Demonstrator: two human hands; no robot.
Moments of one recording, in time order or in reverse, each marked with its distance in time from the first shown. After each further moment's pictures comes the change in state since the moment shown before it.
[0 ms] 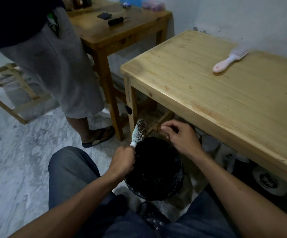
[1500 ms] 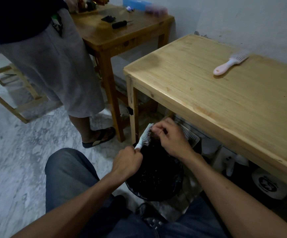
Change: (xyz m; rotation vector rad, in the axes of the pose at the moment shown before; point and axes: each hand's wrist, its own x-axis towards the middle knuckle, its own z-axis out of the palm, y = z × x) left_hand -0.011 -0.002 0.005 0.498 0.099 0.287; right_hand 0.004 -0.007 0.025 -0.162 -0.026 -0.238
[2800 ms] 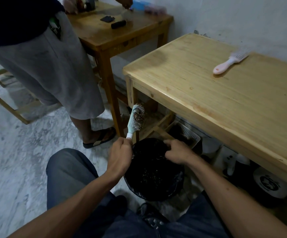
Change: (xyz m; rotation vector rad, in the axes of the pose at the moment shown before) left_hand -0.006 0.006 -0.020 -0.582 0.160 -0.095; right_hand -0.016 0.015 -0.012 -0.123 -0.490 0.555
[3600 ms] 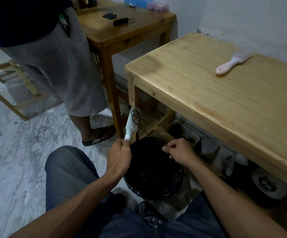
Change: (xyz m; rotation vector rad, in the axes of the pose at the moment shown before) left_hand -0.004 -0.009 -0.001 0.056 0.042 -0.006; right_hand 0.002 0.013 0.012 0.199 0.210 0.024
